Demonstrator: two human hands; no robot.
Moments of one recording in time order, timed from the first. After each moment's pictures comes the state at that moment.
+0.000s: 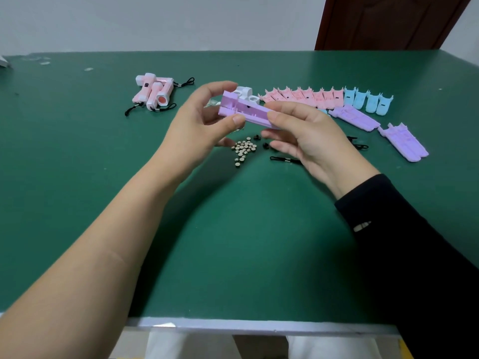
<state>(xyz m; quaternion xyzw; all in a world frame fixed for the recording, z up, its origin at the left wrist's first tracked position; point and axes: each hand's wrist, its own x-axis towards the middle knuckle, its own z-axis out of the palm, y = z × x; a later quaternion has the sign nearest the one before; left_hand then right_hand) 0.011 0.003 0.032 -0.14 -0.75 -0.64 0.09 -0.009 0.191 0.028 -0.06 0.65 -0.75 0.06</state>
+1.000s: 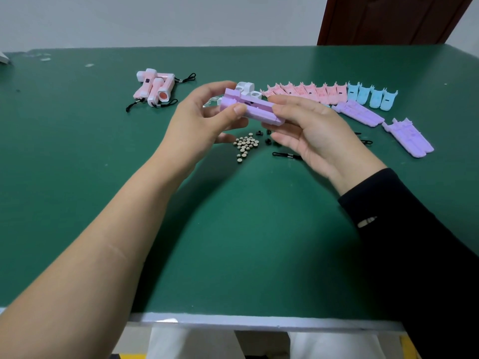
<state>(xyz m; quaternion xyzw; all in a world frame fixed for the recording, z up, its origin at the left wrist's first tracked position) 0.014 0.005 0.033 -0.10 -0.73 -0.68 0.08 -0.011 0.192 0.029 -0.05 0.62 -0.78 0.08</state>
